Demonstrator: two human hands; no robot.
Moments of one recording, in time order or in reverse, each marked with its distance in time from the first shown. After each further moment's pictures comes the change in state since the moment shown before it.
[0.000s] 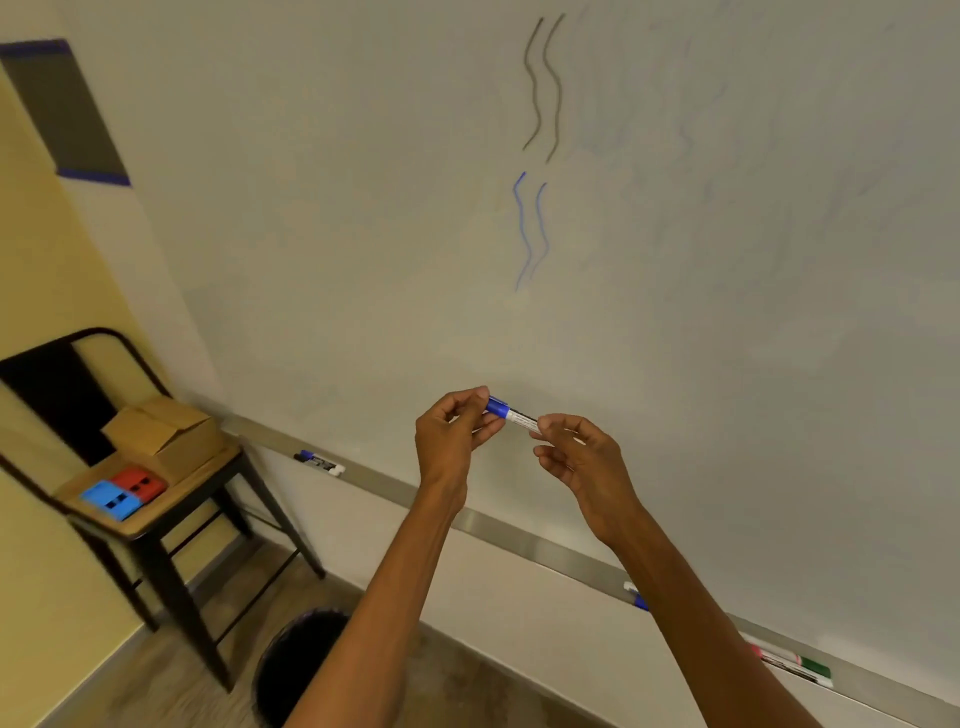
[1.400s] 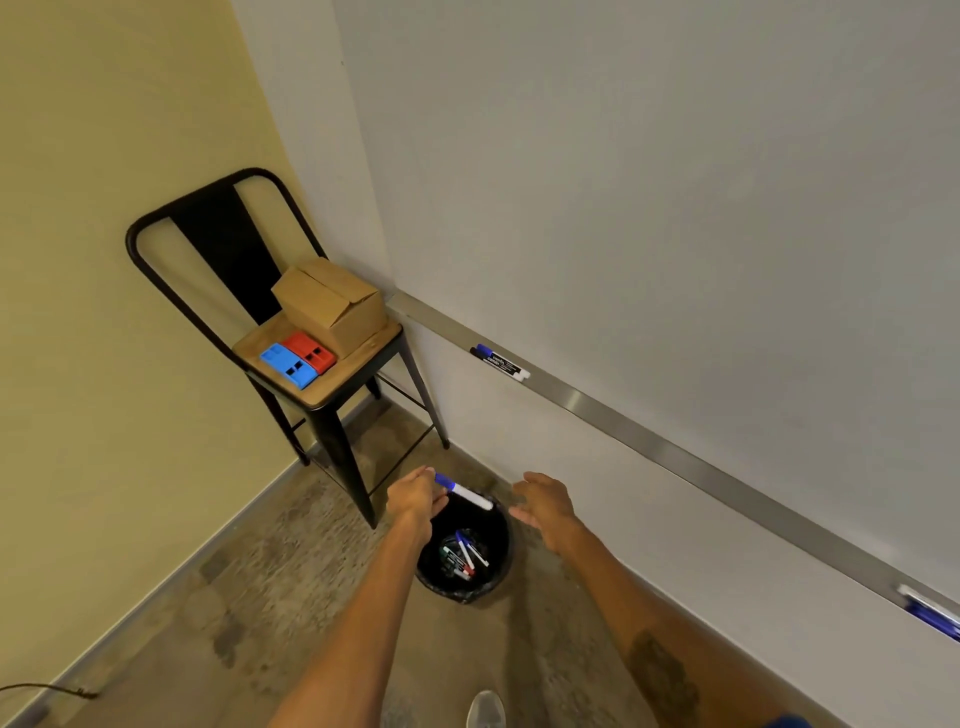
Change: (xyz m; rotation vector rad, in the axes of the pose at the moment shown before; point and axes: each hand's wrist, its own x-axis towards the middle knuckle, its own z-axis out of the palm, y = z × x) left_hand 0.099 -0.107 -0.479 0.176 0.679 -0.679; right_hand 0.057 0.367 0.305 -0.326 0.000 0.740
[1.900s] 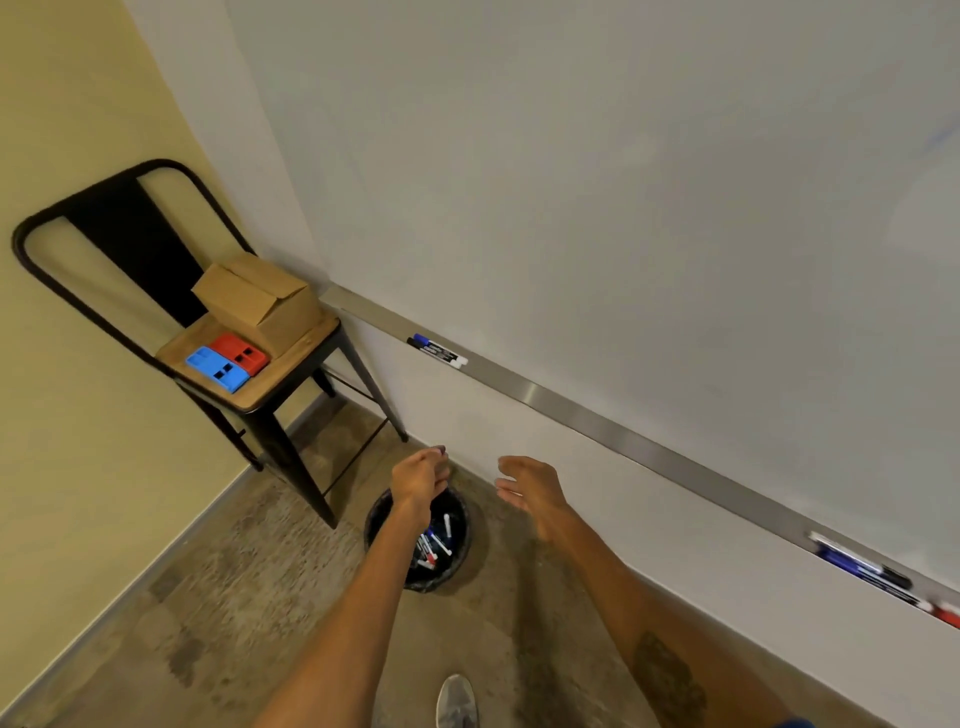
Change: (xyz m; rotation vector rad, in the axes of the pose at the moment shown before) left_hand -0.030 -0.028 0.074 0.144 -0.170 0.072; right_hand -0.008 -0.008 -0.069 0.092 -0.026 -0.062
